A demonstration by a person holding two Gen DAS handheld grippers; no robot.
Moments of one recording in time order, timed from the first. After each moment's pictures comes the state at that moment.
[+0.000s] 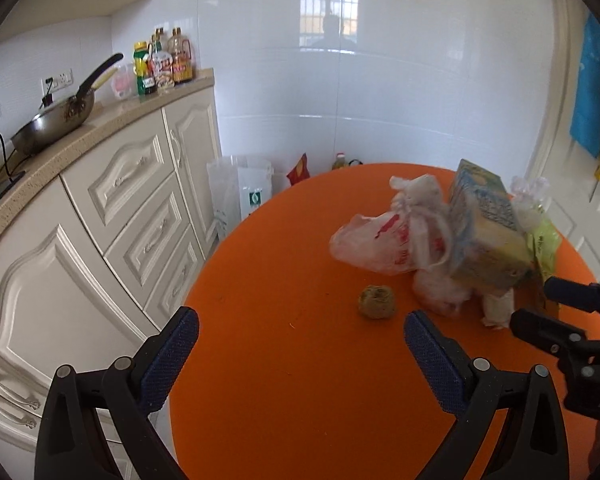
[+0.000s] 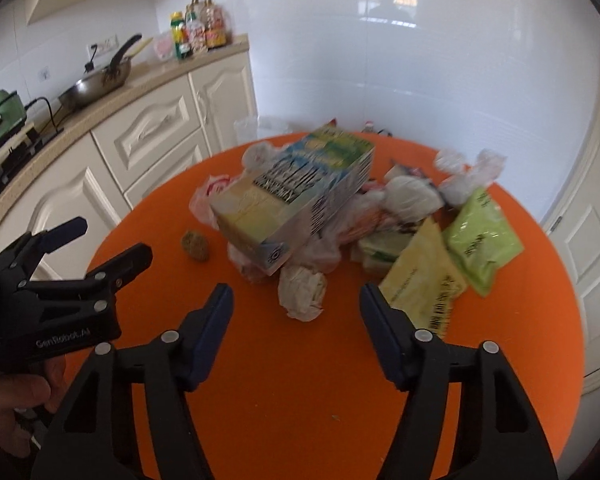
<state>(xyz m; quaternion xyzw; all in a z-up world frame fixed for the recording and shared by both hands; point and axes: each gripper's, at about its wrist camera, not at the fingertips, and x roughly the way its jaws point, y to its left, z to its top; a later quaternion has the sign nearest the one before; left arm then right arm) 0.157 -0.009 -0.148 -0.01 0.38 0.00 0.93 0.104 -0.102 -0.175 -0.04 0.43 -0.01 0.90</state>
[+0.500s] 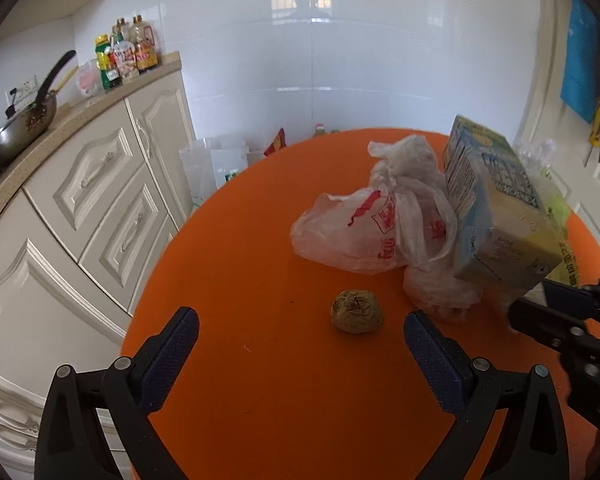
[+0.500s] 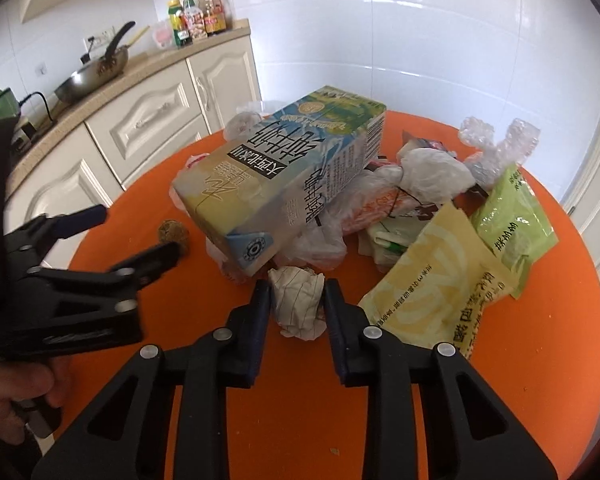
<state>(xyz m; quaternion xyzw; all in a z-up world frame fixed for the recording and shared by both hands) 0.242 -0.029 -0.180 0.03 0.42 -0.03 0.90 0.112 -0.122 -0.191 -0.02 0.43 0.01 0.90</state>
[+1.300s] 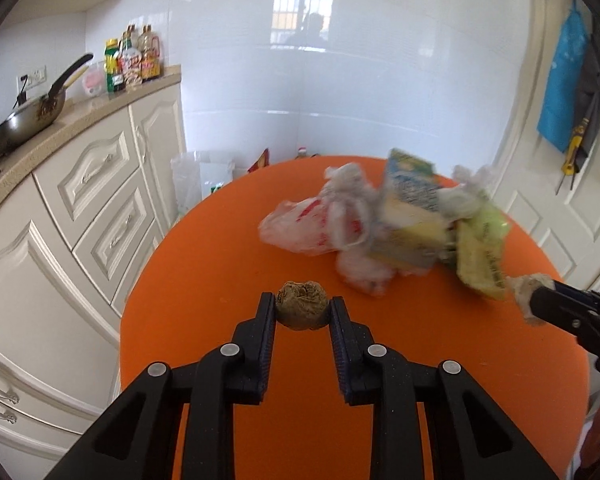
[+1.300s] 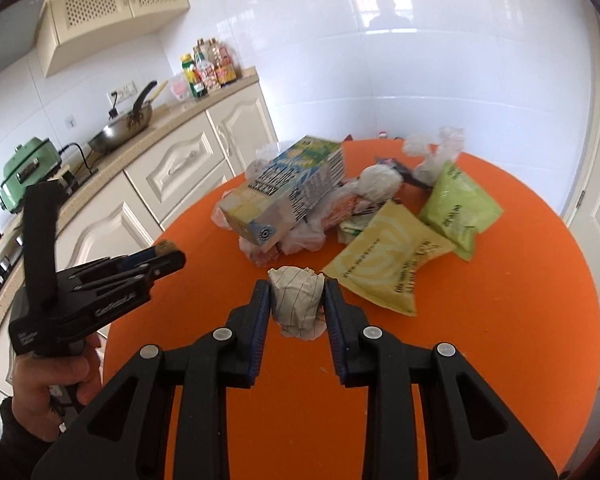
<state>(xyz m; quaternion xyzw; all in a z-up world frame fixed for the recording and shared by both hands) 0.243 -0.023 -0.158 -0.02 0.37 -0.06 0.93 0.019 -0.157 -0.136 0.04 0.36 0.03 0.93</state>
